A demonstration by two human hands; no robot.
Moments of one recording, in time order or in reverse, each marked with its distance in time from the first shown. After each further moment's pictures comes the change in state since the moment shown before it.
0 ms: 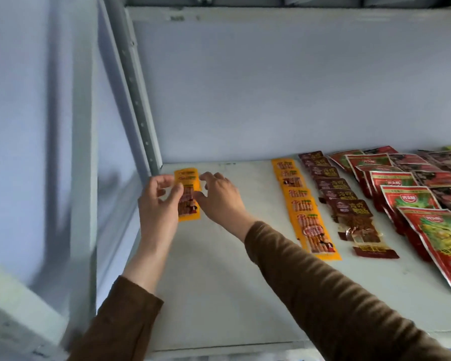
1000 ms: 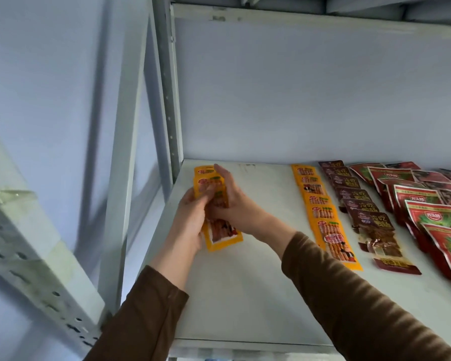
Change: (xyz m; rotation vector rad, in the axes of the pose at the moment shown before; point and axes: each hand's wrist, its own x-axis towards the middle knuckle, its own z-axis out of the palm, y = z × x) left_hand -0.010 -0.003 0.004 -0.493 -0.224 -0.526; right_hand -0.026 -0.006 -0.002 0.533 -0.258 -0.132
